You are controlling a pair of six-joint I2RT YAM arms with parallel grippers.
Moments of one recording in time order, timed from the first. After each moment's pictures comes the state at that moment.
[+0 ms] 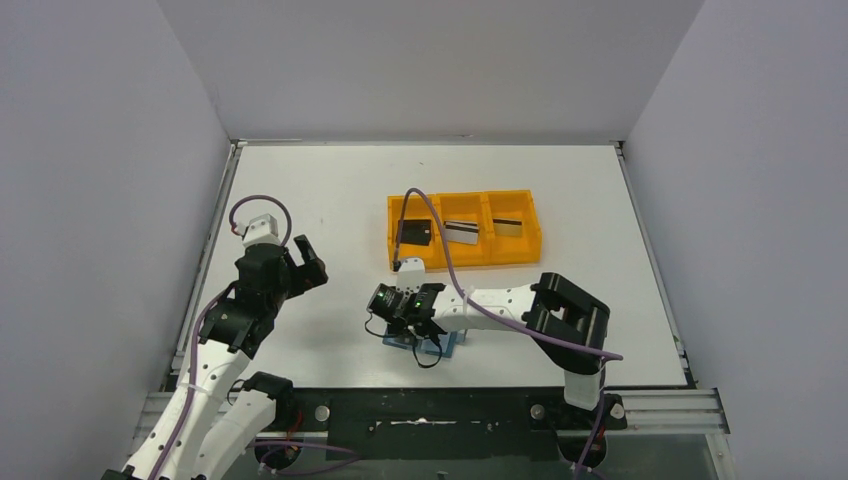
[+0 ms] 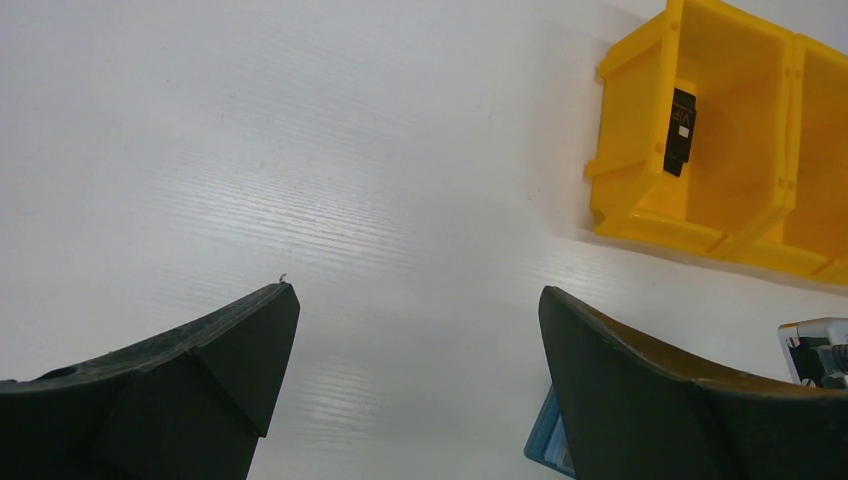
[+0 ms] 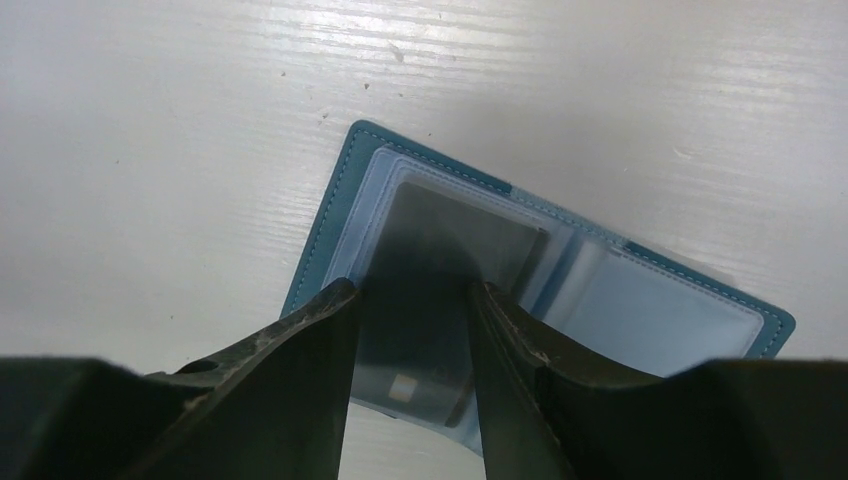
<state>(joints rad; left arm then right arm) -0.29 0.71 0.68 -0.57 -0.26 -0.54 1.19 1.86 1.20 -0.53 0.45 0.97</state>
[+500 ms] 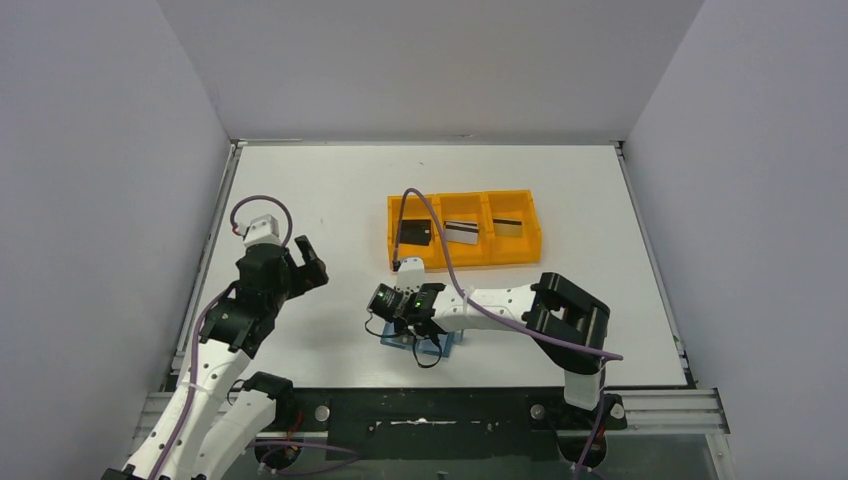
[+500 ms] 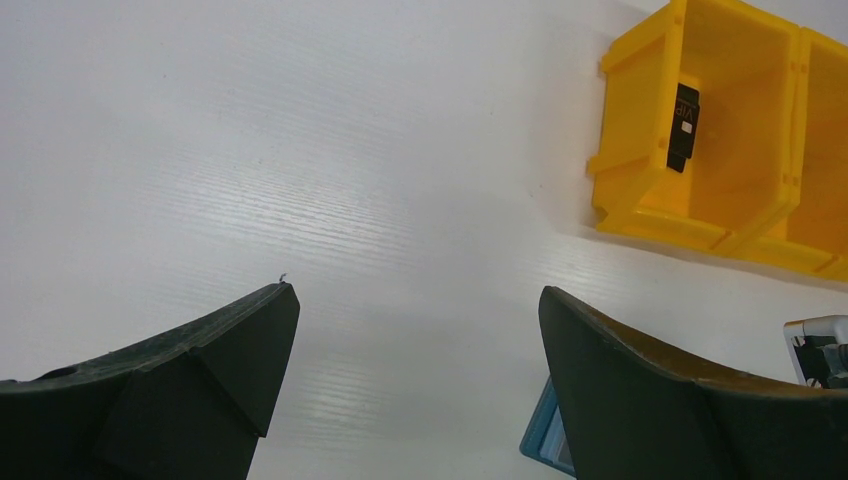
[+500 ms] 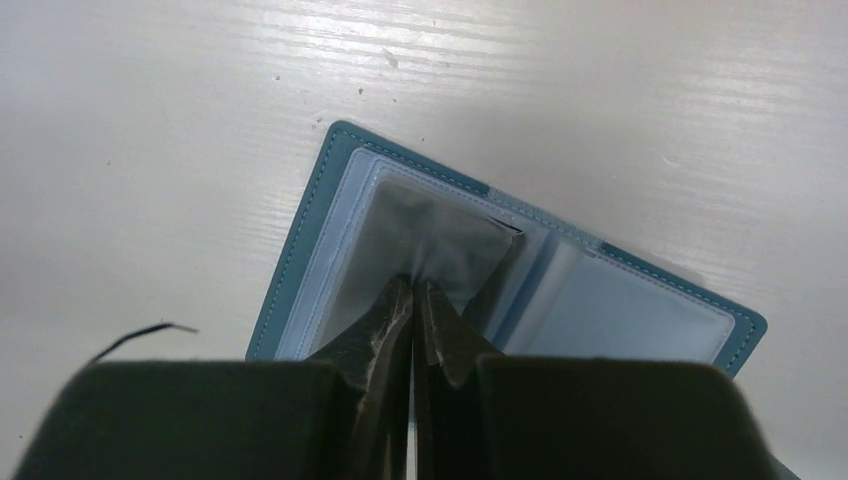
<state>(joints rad) -0.29 0.71 0.68 -0.57 -0.25 -0.54 1.19 1.86 1.20 -0.53 0.46 0.96</state>
